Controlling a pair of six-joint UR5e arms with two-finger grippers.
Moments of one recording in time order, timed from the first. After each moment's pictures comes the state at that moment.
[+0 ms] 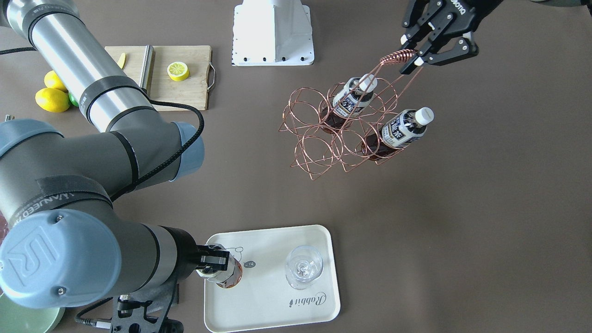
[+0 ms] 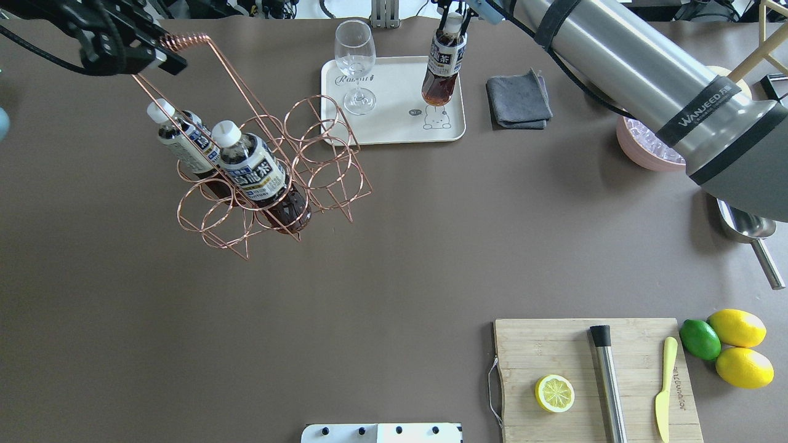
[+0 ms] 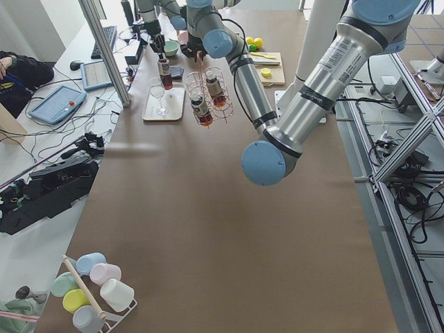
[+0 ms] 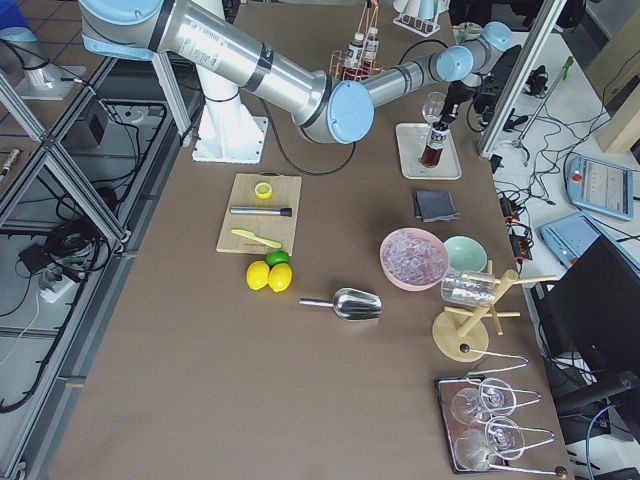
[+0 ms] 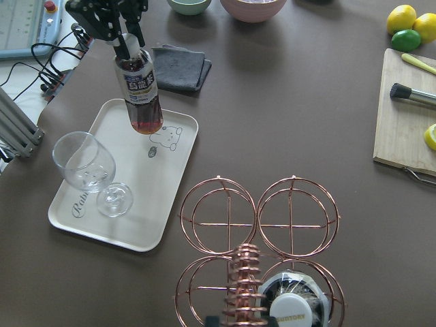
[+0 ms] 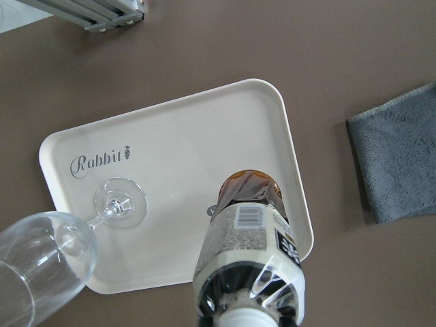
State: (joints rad) left arm -1.14 -2.16 -2.08 -1.52 -2.48 0.18; right arm 1.05 -0.34 0.78 -1.57 2.45 0.84
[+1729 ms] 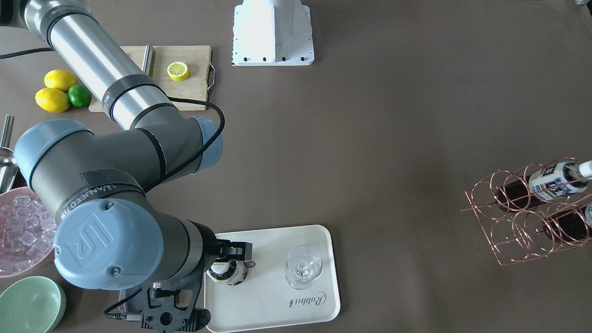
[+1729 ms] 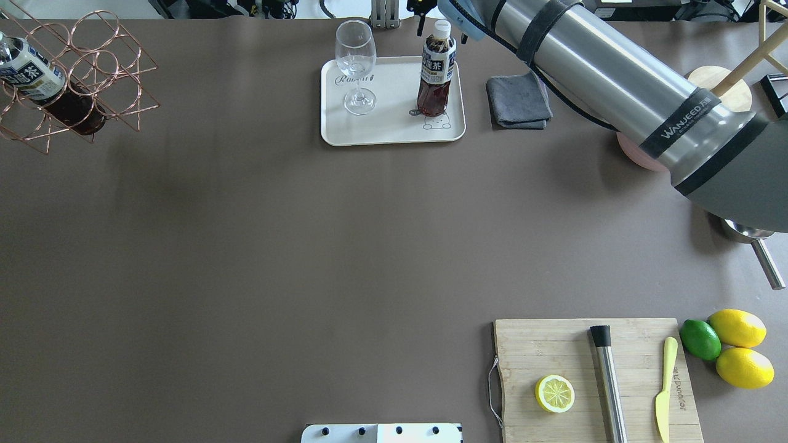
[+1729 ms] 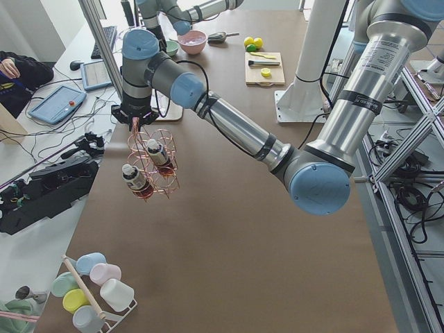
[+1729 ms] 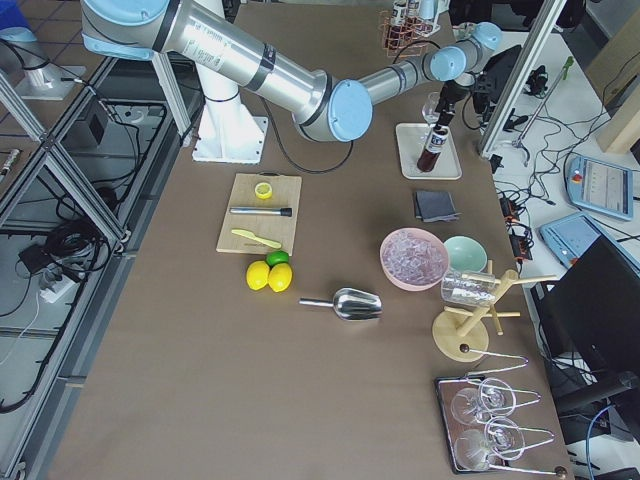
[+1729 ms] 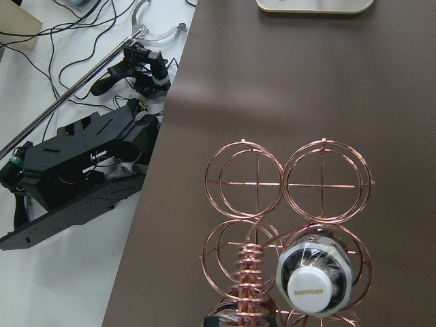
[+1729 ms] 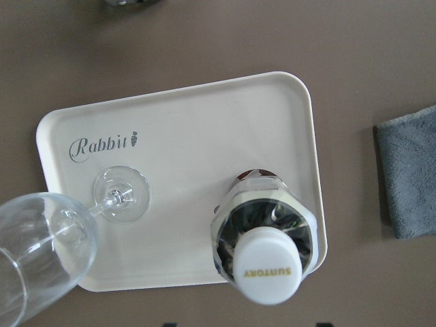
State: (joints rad) left arm -1.54 -2.00 -1.75 -1.54 -2.36 0.90; right arm 1.01 -0.33 0.78 -1.55 2.40 0.81
